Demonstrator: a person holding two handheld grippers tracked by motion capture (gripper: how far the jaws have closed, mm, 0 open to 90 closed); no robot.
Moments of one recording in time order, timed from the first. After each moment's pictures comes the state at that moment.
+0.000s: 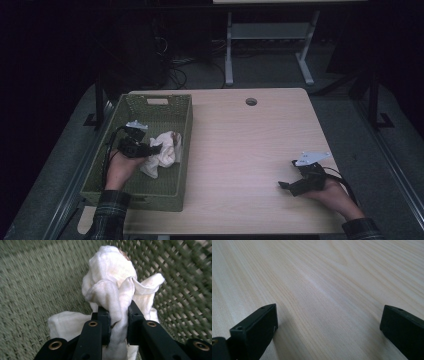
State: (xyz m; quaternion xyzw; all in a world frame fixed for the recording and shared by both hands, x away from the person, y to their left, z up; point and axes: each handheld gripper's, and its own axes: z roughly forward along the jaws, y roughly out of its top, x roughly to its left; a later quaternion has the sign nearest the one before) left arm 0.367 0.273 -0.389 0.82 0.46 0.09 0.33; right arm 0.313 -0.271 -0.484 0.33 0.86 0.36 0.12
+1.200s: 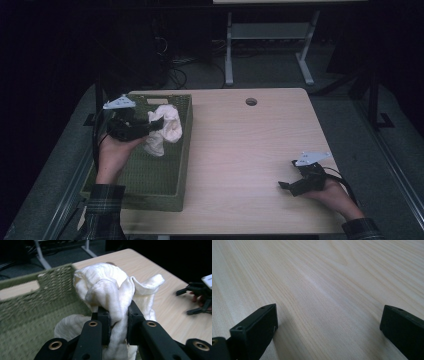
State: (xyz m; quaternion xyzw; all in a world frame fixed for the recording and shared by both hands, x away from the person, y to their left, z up) left arm 0.349 0.250 -0.292 0.78 0.39 0.13 0.47; right arm 0.313 -0.271 -0.484 0.33 0.86 0.36 0.12
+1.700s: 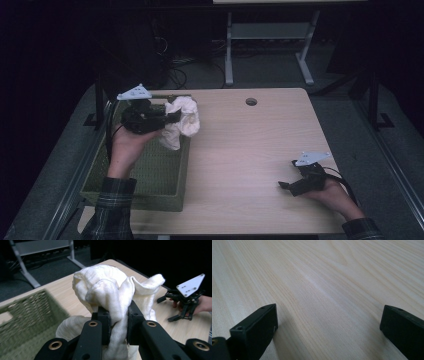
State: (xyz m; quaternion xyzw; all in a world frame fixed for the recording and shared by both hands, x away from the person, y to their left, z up) left arm 0.349 0.203 -0.265 0.79 0.33 0.12 0.50; right arm 0.313 -0.271 -0.484 0.33 0.86 0.36 0.12
